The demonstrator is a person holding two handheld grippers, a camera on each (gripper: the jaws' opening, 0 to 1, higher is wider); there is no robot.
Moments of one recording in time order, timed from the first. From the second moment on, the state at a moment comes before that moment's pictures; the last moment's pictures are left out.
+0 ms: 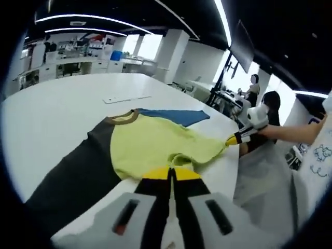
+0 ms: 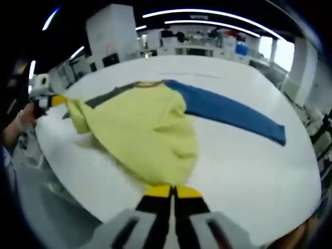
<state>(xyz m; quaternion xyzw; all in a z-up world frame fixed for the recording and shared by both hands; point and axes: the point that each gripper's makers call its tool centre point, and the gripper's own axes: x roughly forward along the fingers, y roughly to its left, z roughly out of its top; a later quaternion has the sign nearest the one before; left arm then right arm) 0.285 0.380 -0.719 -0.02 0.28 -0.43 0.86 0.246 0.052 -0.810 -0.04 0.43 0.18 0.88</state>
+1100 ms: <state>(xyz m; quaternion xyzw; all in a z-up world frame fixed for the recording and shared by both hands) 0.164 0.392 -0.798 0.06 0.42 -0.41 0.81 0.208 0.051 -0.817 -0.05 0.47 0.21 0.85</state>
